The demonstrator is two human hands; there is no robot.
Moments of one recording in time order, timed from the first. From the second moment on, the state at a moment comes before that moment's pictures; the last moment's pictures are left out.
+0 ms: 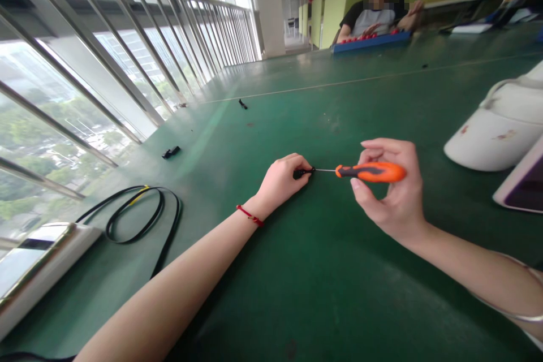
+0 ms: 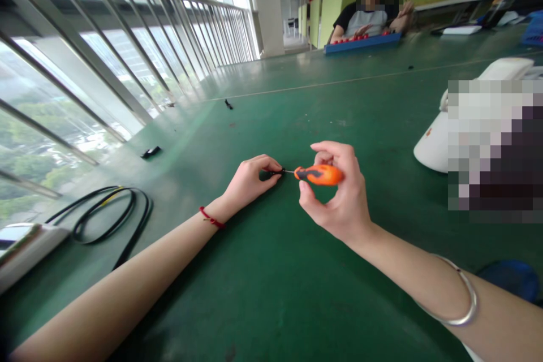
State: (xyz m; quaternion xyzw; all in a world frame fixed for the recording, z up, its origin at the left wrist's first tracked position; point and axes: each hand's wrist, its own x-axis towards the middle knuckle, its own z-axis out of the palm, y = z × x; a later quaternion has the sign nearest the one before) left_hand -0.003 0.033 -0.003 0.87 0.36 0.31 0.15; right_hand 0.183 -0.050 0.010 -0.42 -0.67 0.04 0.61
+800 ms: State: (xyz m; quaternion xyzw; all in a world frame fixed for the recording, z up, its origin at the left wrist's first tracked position) left_hand -0.003 0.030 -0.001 0.85 0.42 0.30 0.11; right_hand 0.182 -0.051 0.013 -0.46 -0.71 0.03 0.53
